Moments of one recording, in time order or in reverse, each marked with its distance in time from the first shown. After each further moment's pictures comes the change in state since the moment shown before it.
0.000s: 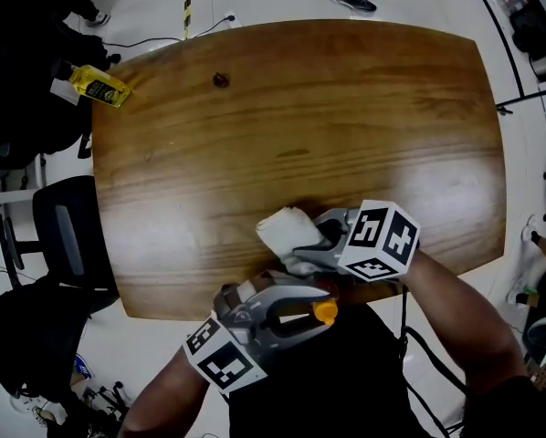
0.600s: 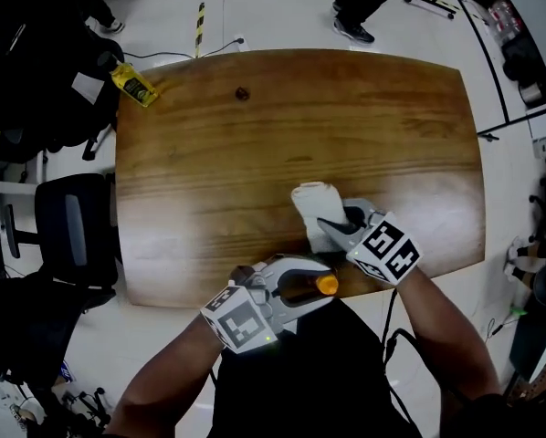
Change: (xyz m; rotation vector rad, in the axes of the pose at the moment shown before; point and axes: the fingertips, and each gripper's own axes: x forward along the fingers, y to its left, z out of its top) left arm 0.001 0.003 -0.006 -0.024 -0.037 0.007; right arm -0.053 -0.033 0.006 -0.150 -0.111 -0.498
